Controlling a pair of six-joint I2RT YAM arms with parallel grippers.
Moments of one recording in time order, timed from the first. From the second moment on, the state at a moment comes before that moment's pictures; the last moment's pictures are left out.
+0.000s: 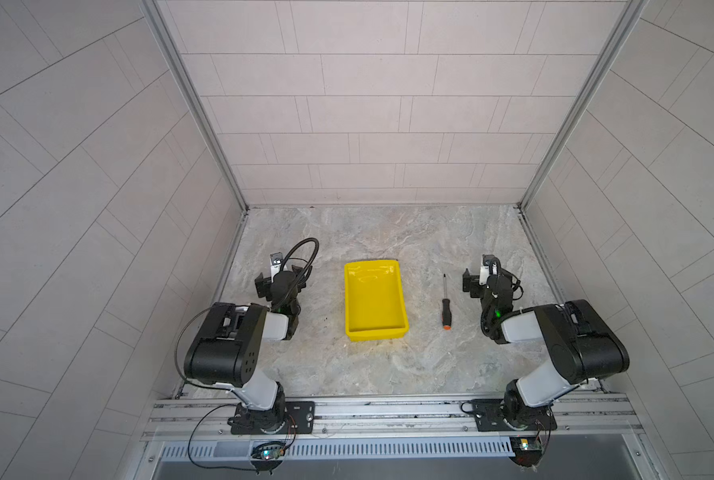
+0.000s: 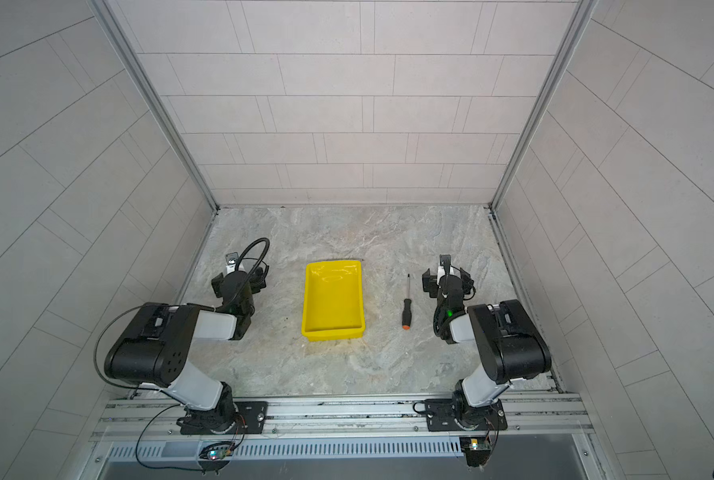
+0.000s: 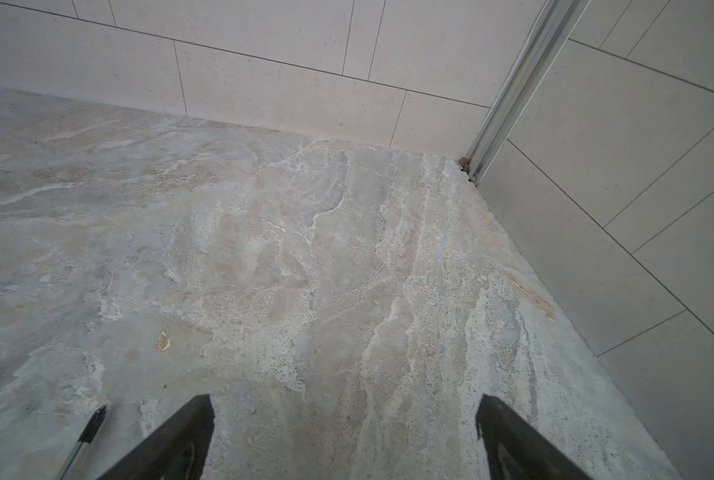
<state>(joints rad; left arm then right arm) -0.09 1.59 0.39 0.86 -0.51 -0.03 0.08 1.58 0.34 0.92 0.32 -0.10</state>
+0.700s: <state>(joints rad) -0.09 1.59 0.39 0.86 -0.51 -0.03 0.10 1.58 0.32 0.97 0.34 -0.10</state>
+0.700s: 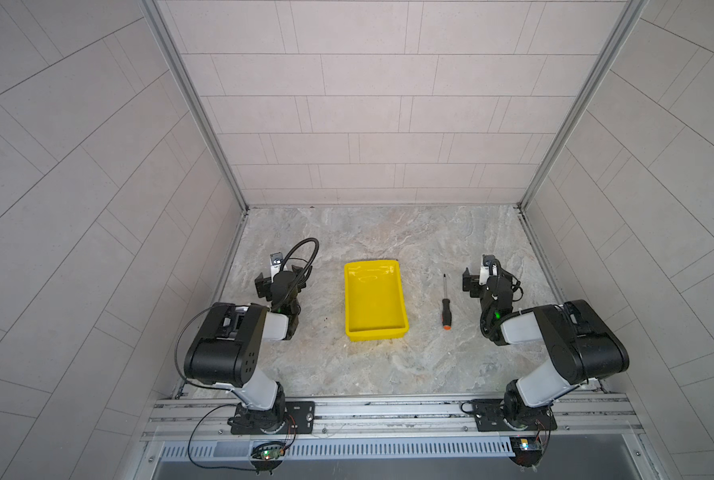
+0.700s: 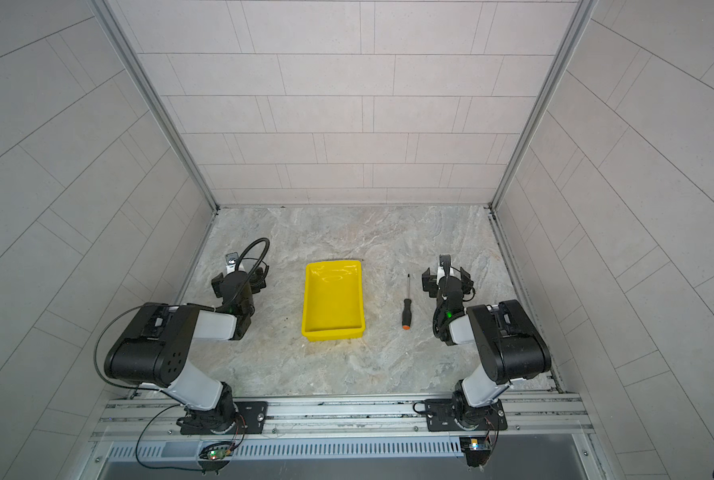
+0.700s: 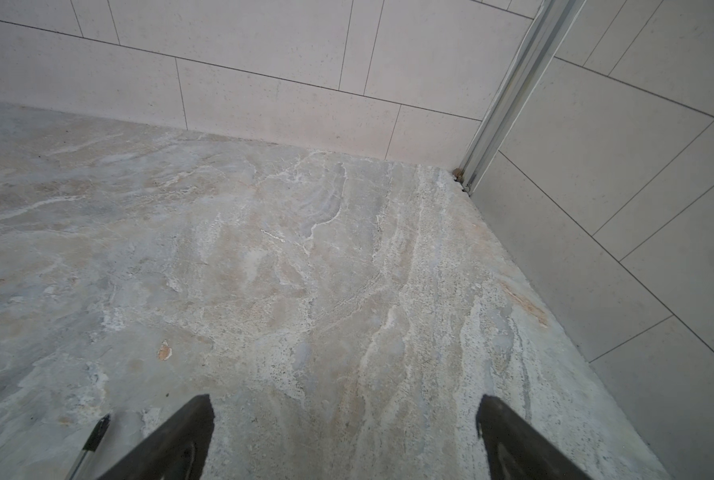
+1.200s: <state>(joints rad) -0.09 1.59 0.39 0.86 -0.50 -0.03 0.10 1.58 0.32 0.97 0.34 -0.10</state>
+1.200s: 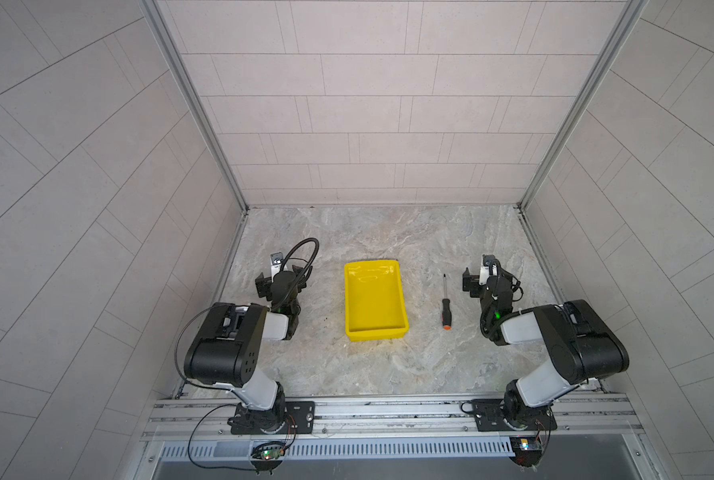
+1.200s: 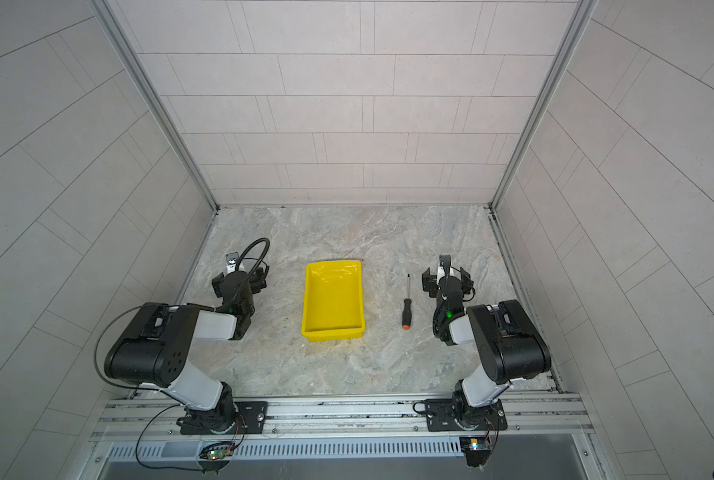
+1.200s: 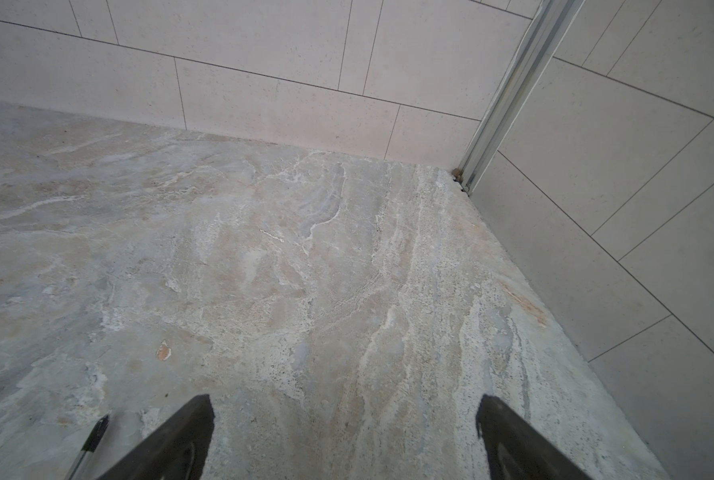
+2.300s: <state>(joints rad) -0.11 1.12 0.73 0.03 -0.37 -0.21 0.58 1.05 0.34 0.61 0.64 -0.25</state>
